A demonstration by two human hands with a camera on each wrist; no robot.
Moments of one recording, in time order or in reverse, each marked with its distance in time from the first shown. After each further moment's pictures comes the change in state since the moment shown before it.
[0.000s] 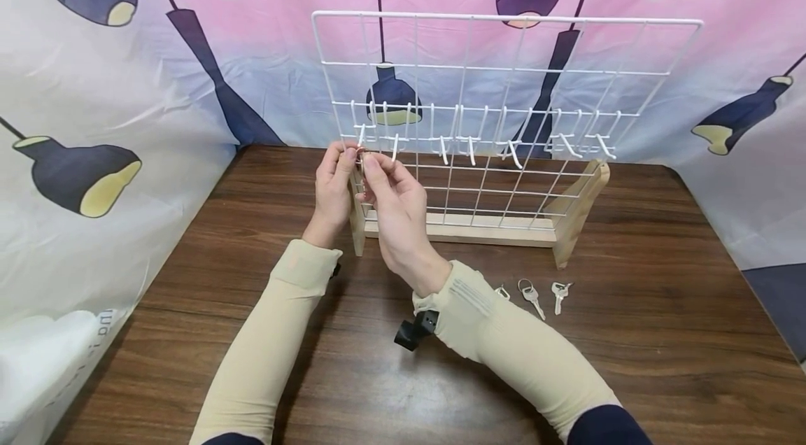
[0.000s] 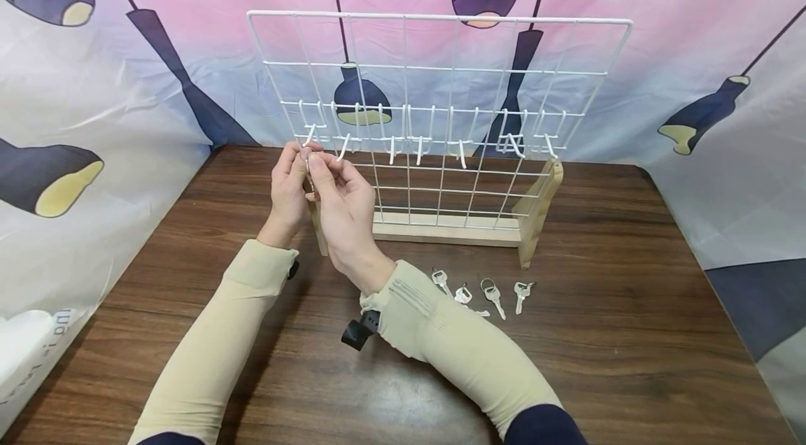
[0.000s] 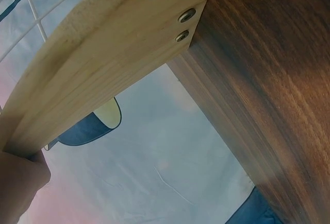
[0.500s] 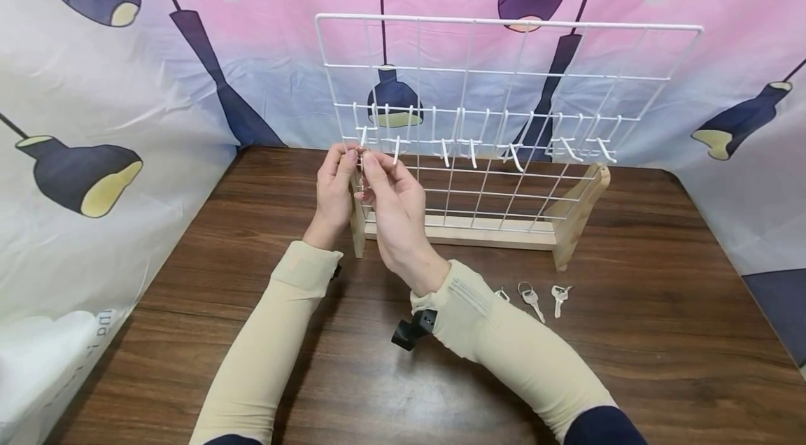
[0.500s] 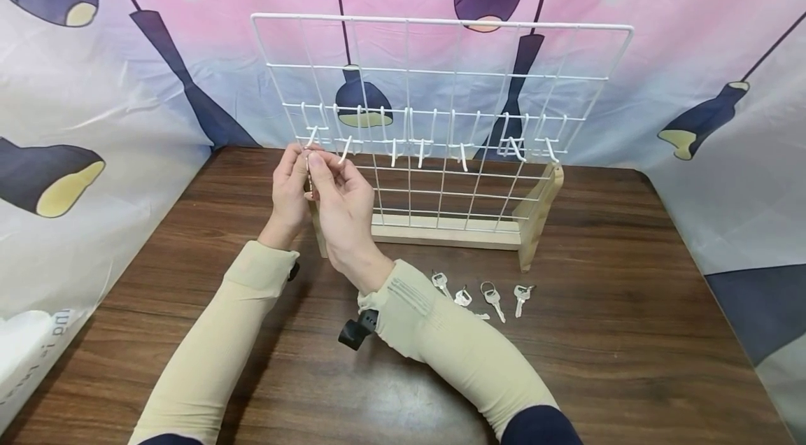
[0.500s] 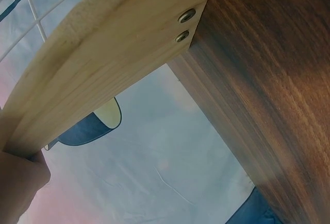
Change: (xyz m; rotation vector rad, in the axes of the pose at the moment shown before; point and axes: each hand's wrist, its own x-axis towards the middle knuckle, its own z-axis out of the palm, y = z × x) left_hand 0.000 -0.003 -0.002 0.028 -0.003 0.020; right_hand 0.003 0.001 0.005 0.006 0.009 0.004
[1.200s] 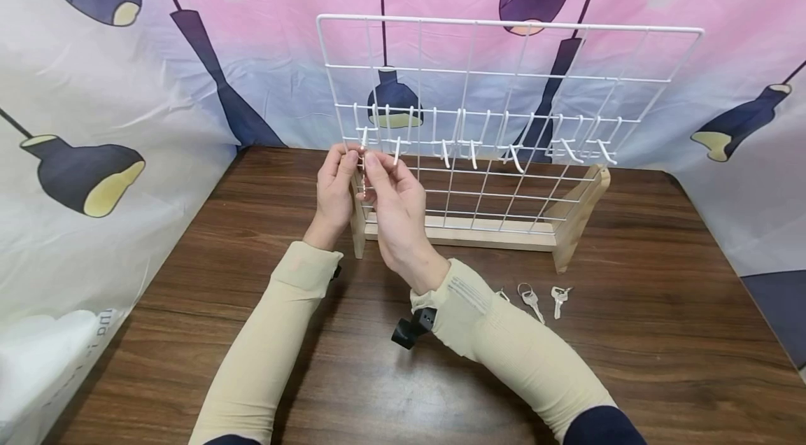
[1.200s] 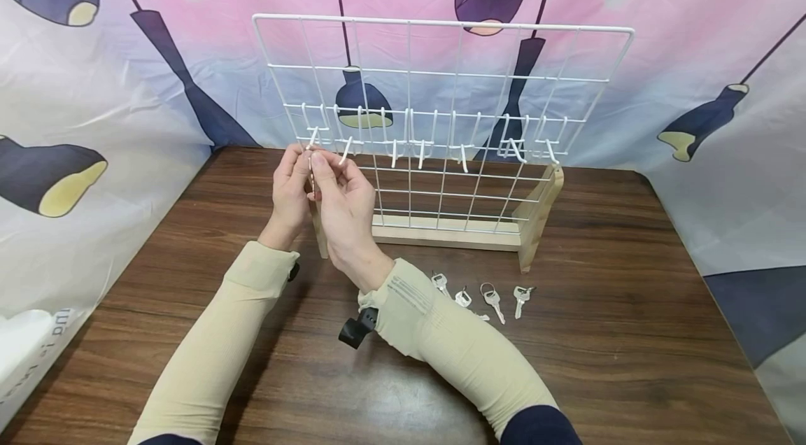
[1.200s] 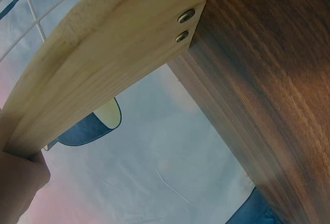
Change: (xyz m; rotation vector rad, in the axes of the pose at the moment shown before) left_hand 0.000 0.000 0.000 0.003 -0.012 0.018; right_hand 0.003 0.001 0.000 0.015 0.020 0.039
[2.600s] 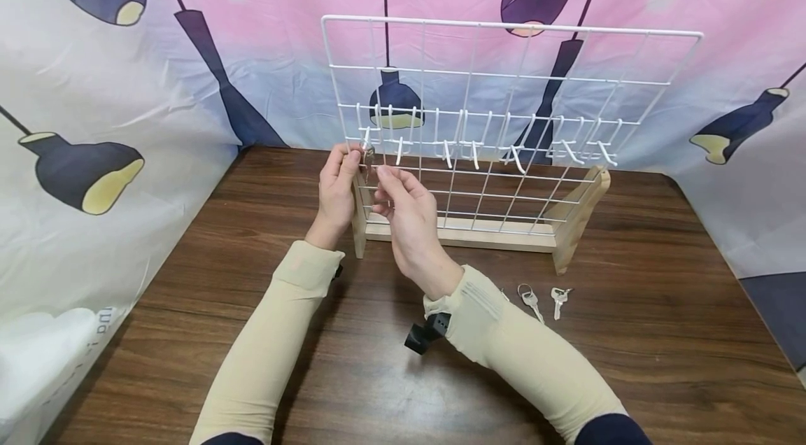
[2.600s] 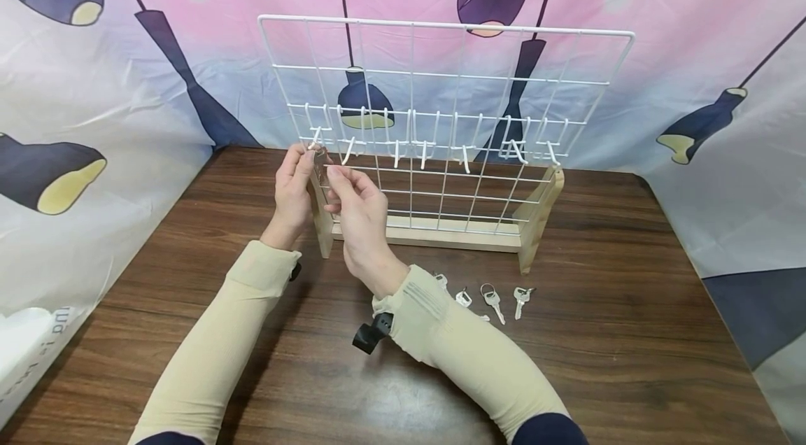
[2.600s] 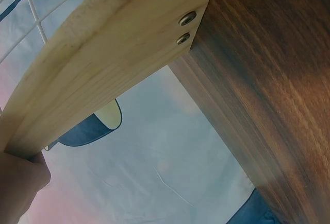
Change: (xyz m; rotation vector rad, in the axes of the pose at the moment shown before) left_hand -0.001 0.002 -0.001 0.003 -0.007 -0.016; right_hand -0.002 -0.002 -0.019 -0.036 0.066 0.150
